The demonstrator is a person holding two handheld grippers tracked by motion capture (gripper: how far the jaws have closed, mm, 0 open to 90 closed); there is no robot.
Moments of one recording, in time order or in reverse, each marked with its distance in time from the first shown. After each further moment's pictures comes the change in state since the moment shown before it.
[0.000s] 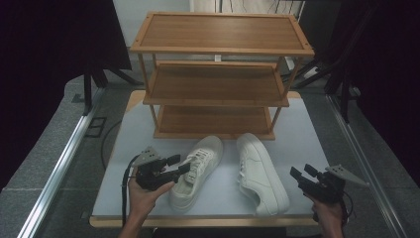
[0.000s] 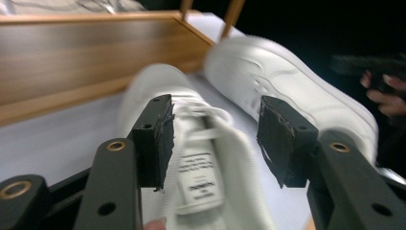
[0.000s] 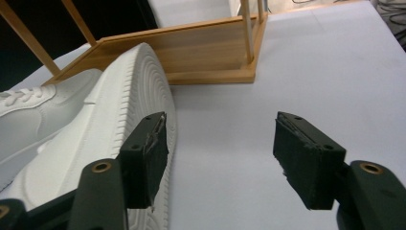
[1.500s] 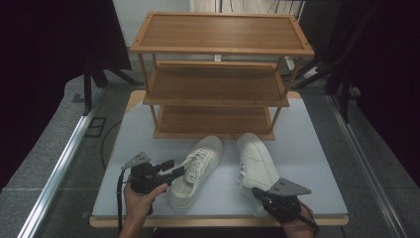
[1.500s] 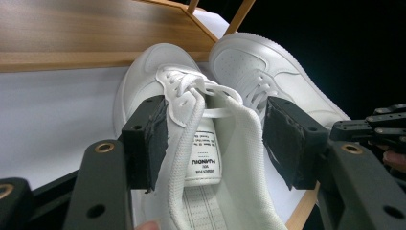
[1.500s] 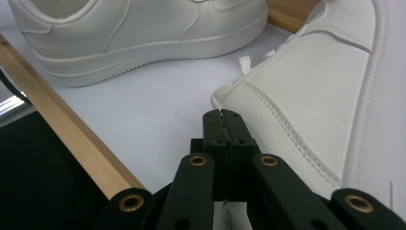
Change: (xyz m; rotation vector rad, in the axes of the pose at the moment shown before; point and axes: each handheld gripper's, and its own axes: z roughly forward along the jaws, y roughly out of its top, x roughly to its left) left arm 0.013 -0.018 -0.007 -0.001 -0.039 -0.168; right arm 0.116 -0.022 0.011 0.243 0.247 -0.443
